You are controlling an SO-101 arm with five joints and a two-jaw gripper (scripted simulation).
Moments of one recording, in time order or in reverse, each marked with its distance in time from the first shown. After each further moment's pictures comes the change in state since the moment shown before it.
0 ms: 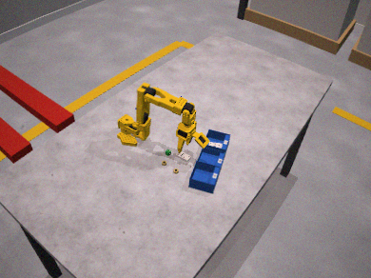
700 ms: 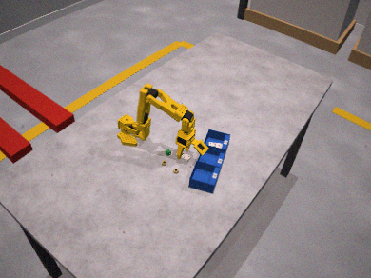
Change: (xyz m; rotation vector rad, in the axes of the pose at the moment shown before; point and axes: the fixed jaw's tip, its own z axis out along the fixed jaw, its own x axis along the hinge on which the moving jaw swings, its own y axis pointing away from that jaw) arm 0.001 0.000 0.034 0.001 0.004 0.000
